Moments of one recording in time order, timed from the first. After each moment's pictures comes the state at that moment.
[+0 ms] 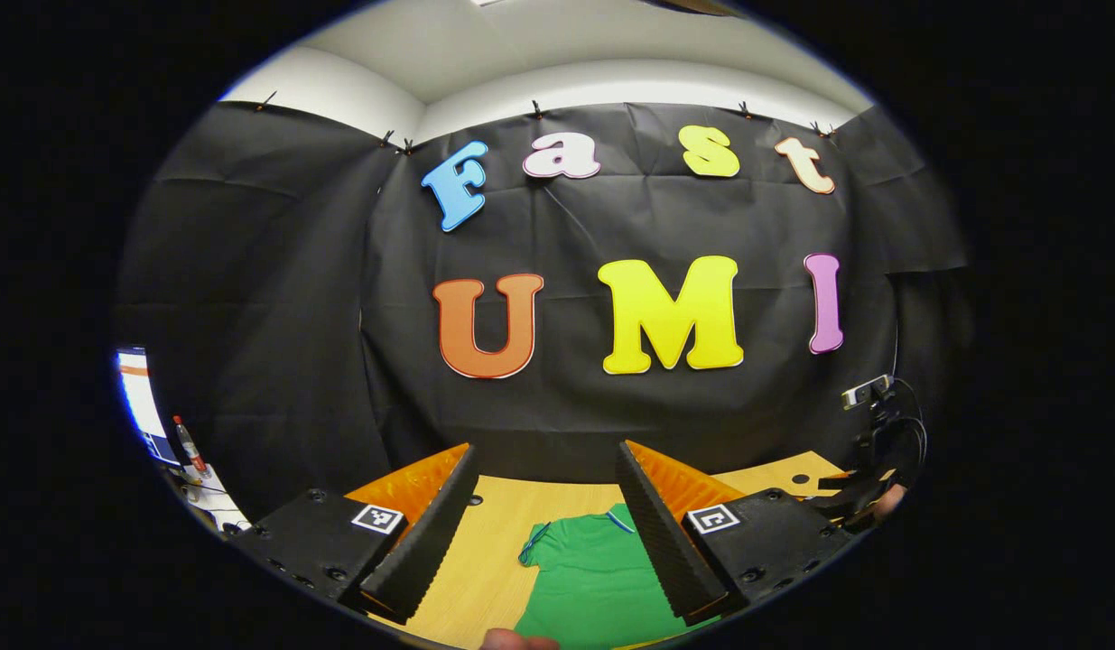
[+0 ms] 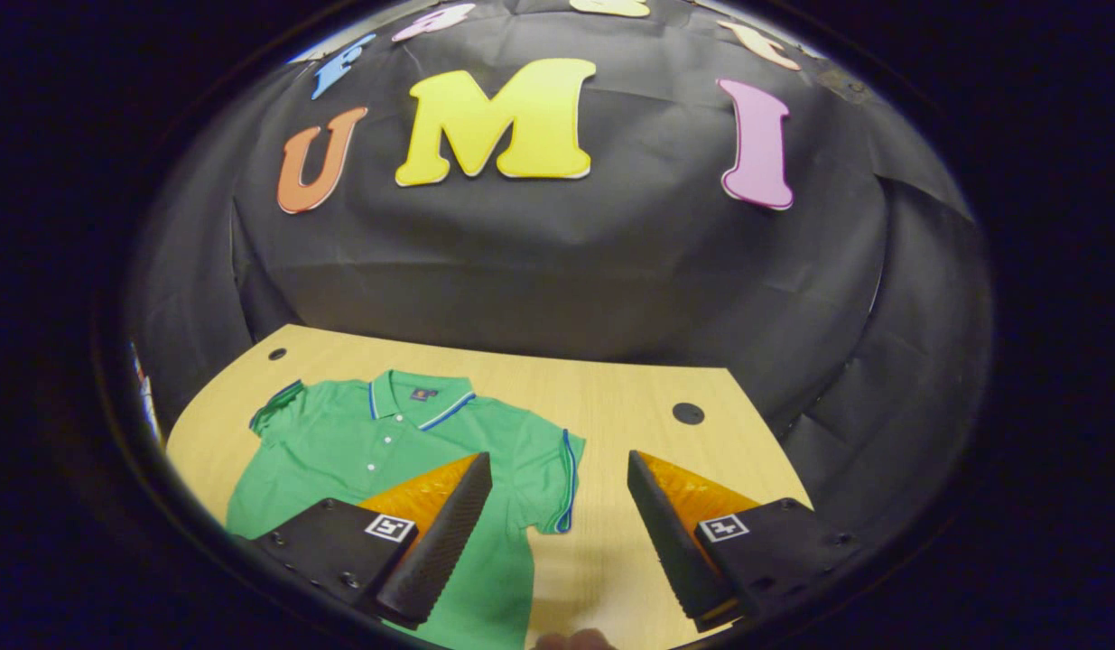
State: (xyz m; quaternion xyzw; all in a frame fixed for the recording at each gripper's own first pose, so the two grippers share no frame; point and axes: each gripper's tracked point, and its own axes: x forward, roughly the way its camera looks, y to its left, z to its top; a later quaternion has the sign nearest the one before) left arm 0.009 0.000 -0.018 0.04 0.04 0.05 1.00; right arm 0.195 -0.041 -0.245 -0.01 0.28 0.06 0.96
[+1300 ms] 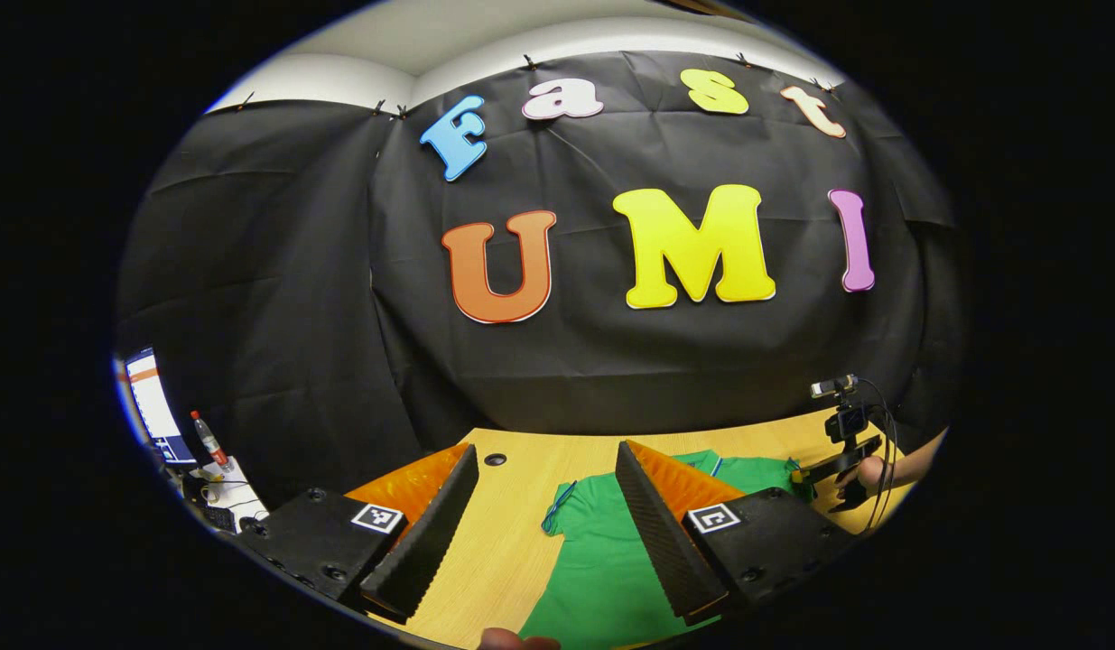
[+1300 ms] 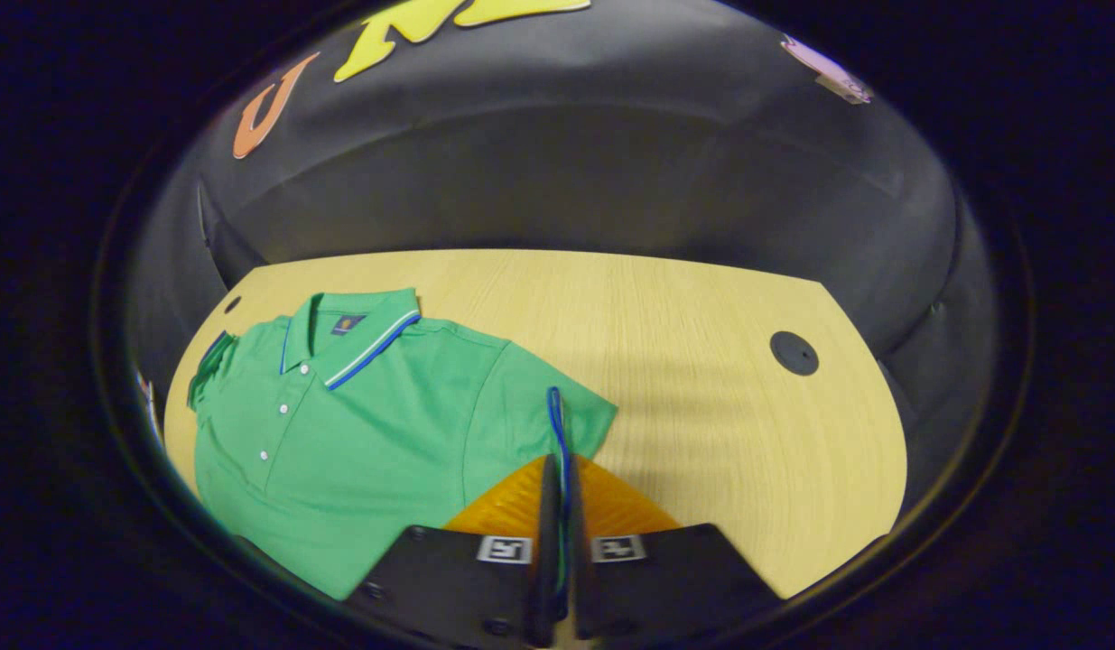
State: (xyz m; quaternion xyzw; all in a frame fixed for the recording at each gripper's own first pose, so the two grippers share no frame) left arm 0.028 0.011 -0.086 0.07 0.13 0.09 0.99; right arm 0.309 -0.032 -0.399 -0.01 0.42 0.09 0.90
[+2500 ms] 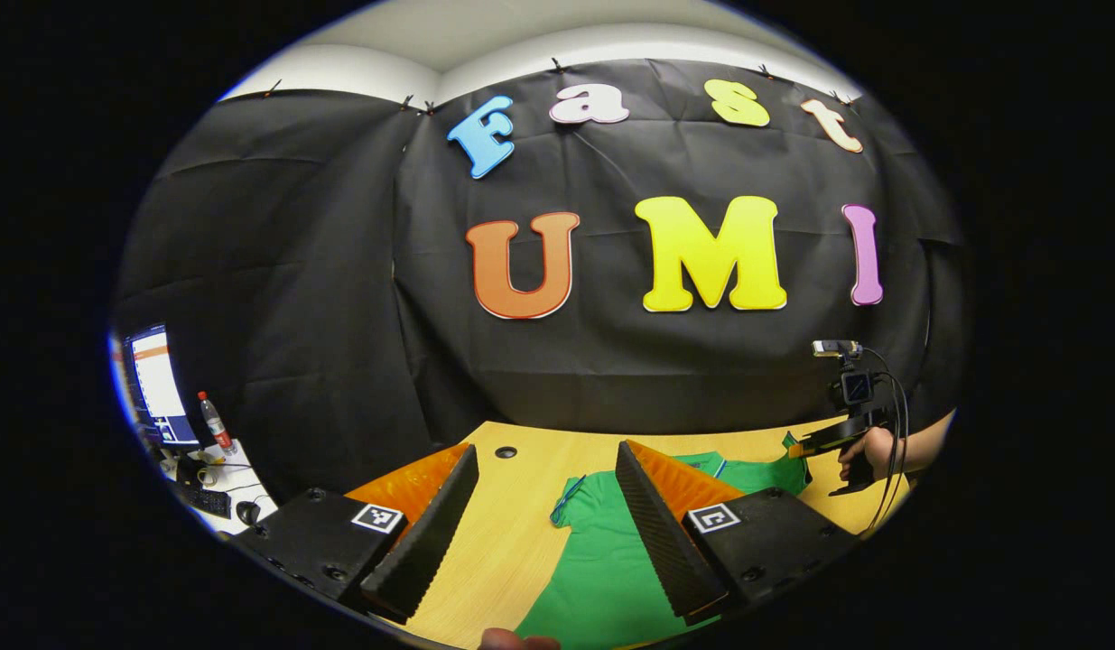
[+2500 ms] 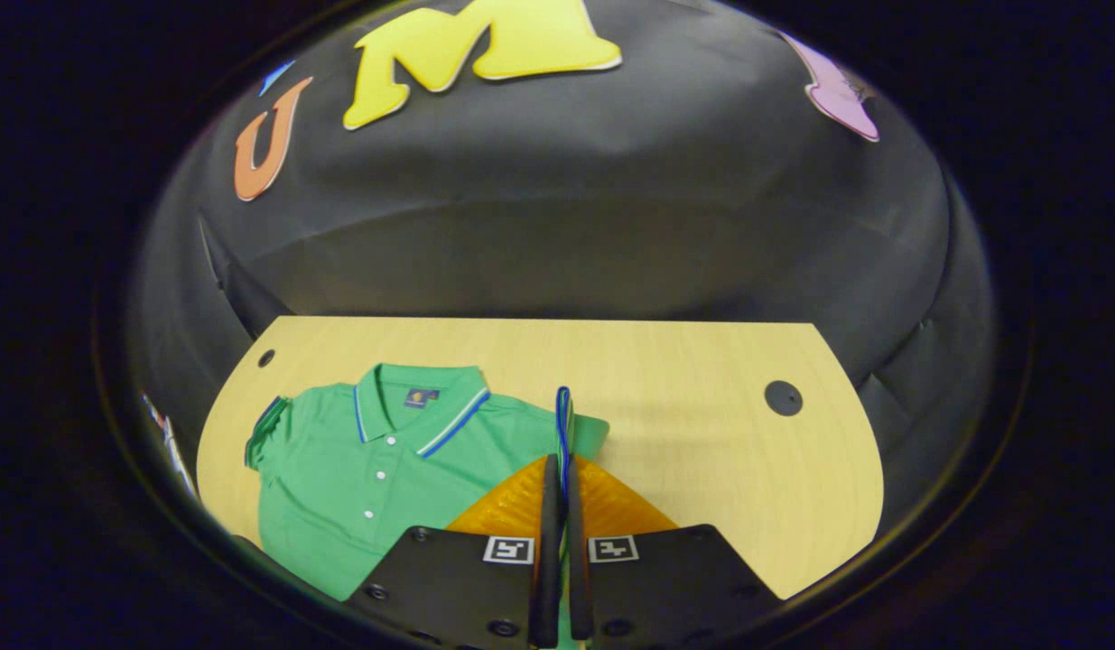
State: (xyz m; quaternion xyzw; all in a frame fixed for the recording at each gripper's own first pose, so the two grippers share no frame) left arm -0.004 0.034 -0.084 0.04 0.12 0.12 0.98; right arm 0.307 0.028 -0.301 0.01 0.38 0.10 0.92
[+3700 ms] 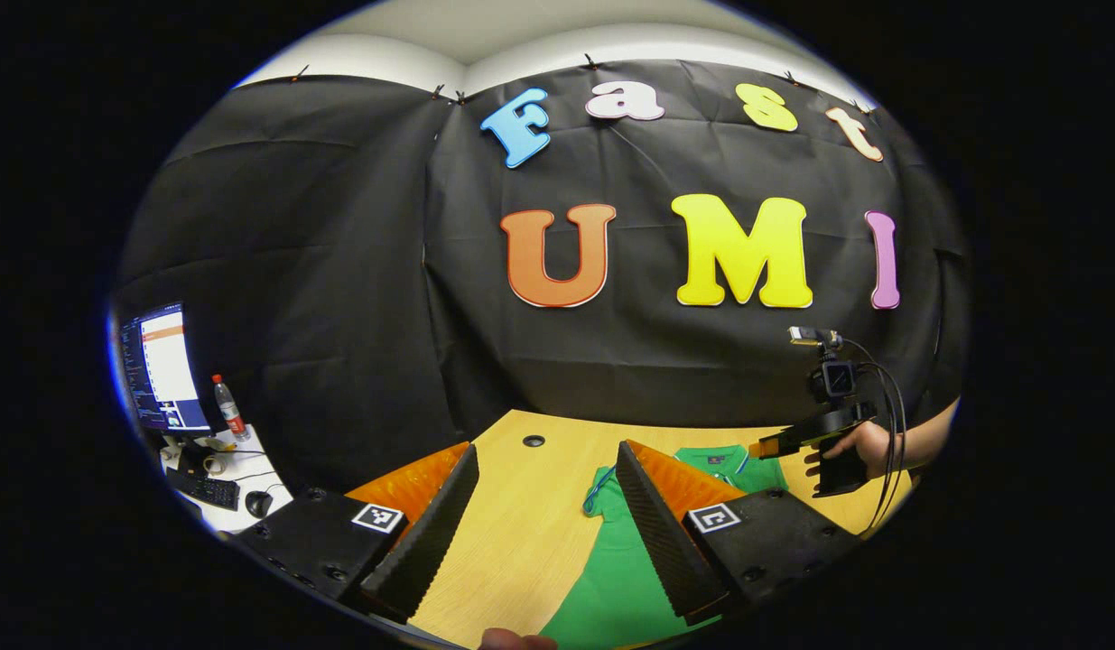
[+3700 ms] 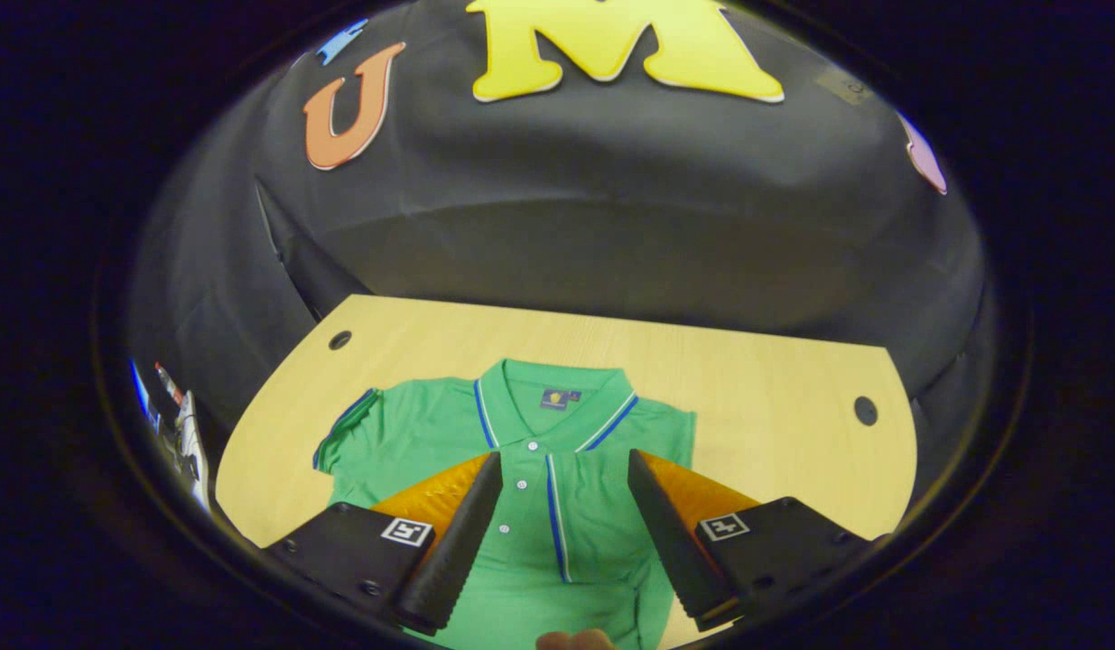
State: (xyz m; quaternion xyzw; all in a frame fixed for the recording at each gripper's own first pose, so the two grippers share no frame) left arm -0.014 0.069 -0.095 0.02 0.13 0.13 0.98; right arm 0.271 0.130 -0.255 -0.01 0.36 0.17 0.92
